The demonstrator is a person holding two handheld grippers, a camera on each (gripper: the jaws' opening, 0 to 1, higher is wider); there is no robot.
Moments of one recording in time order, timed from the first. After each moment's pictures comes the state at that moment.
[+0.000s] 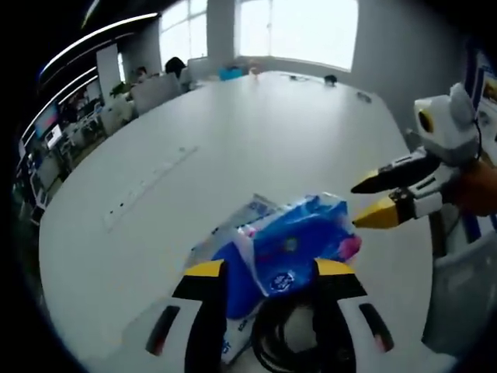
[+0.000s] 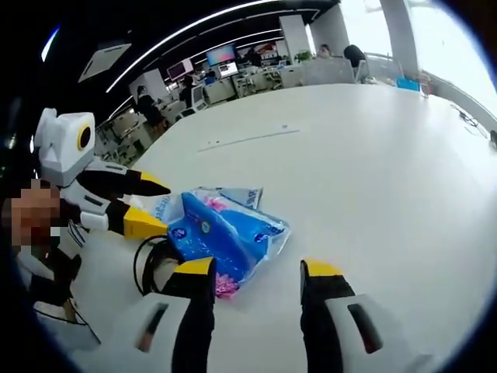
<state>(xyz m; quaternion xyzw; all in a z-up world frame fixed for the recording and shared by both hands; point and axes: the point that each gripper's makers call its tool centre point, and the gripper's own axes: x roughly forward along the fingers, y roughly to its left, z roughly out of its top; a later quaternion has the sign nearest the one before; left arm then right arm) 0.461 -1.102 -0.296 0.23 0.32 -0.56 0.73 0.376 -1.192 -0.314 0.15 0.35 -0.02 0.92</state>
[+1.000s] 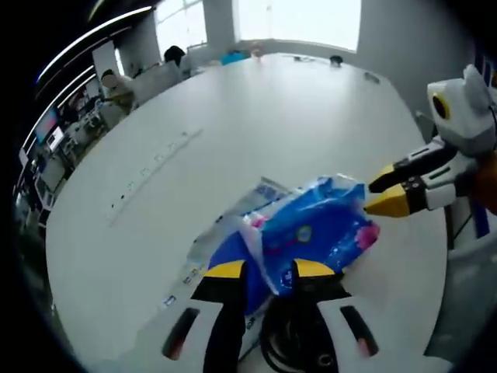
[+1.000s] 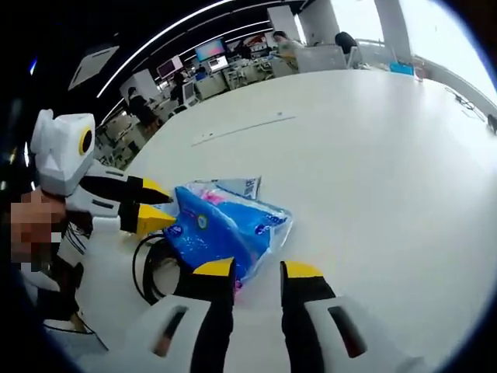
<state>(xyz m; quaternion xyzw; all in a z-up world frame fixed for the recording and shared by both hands) 0.470 -1.099 -0.317 0.27 0.35 -0.53 0.72 0.378 -1.186 -0.327 0.18 0.37 -0.03 0.91</state>
